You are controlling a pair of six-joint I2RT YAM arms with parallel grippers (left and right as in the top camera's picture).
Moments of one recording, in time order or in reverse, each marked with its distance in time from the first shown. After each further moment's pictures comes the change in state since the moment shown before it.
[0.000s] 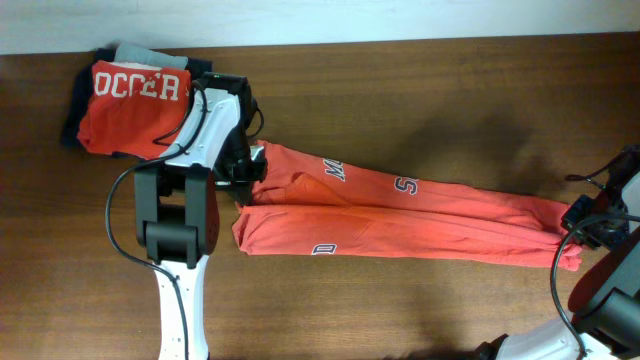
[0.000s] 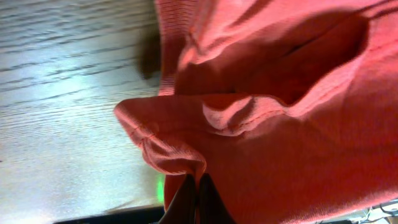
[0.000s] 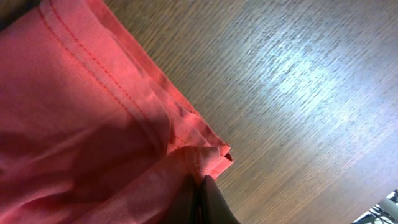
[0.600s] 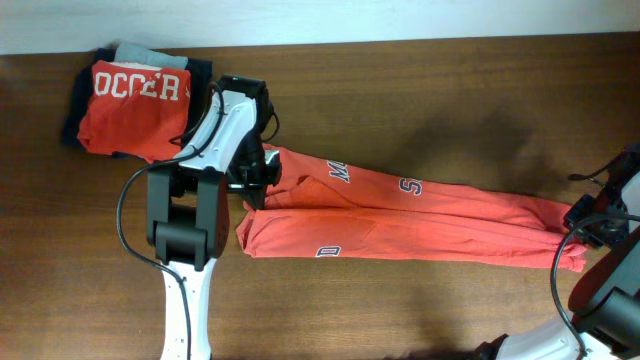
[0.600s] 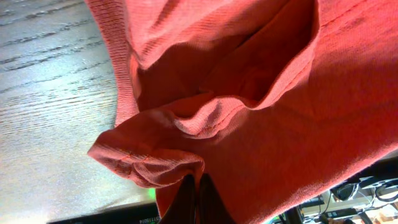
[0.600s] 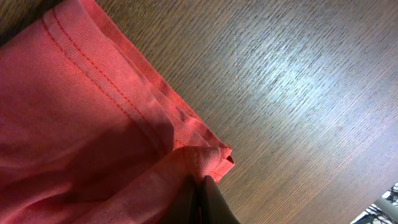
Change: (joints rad) left arm -0.061 0.000 0.000 -0.016 0.037 0.000; right arm 0.000 0.002 -0.001 0.024 0.030 0.012
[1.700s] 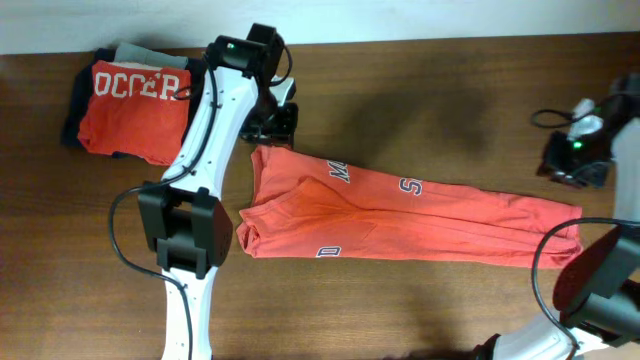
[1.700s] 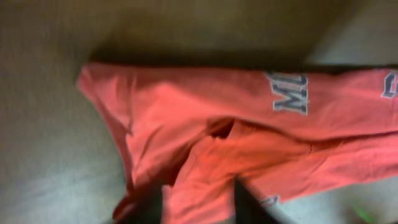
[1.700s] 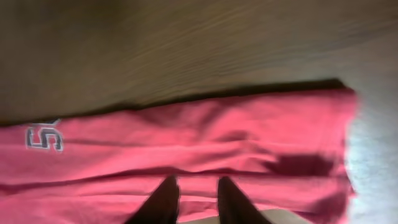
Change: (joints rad) left arm -0.046 -0.053 0.336 0.188 0.003 -0.058; right arm 0.230 0.009 0.343 -0.220 -0.389 -0.264
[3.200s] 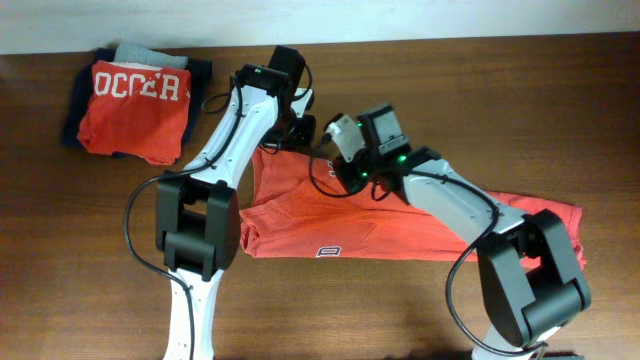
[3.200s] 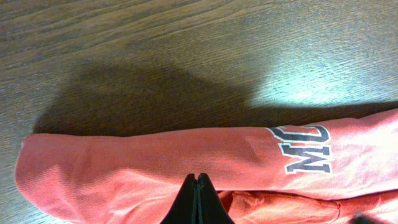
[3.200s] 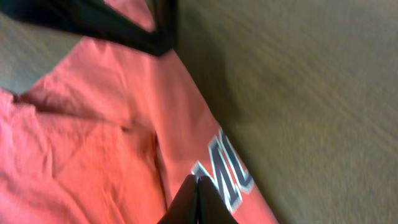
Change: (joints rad) left arm -0.054 0.001 -0.242 0.327 -0.023 -0.002; right arm 0.879 0.003 -0.422 0.975 -0.094 -0.163
